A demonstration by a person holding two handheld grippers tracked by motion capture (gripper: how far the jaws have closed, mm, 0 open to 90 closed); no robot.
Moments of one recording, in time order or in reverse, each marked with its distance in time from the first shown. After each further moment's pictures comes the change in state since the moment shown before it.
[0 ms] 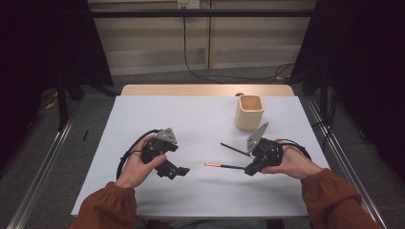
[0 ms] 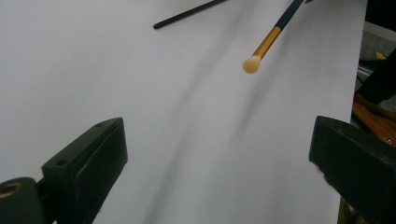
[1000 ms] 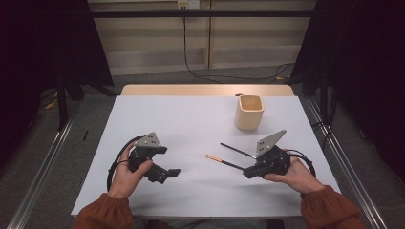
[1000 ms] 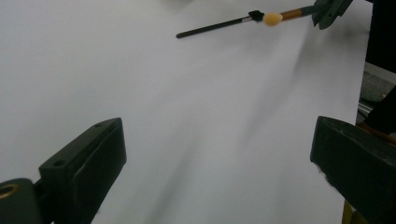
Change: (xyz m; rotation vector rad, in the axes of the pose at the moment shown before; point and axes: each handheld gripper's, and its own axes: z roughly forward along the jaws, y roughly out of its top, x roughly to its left) left arm -0.001 -0.032 -0.016 -0.141 0.050 -0.072; right arm 0.016 -0.028 0.005 -0.269 -0.038 0.103
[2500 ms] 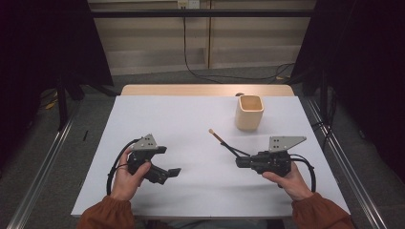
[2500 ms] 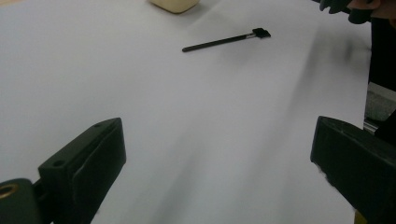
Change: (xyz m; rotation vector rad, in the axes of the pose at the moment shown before) left arm 0.000 -0.010 0.001 -0.085 0.008 -0.015; right arm 0.005 -0.011 0.001 -0.503 -0.017 0.030
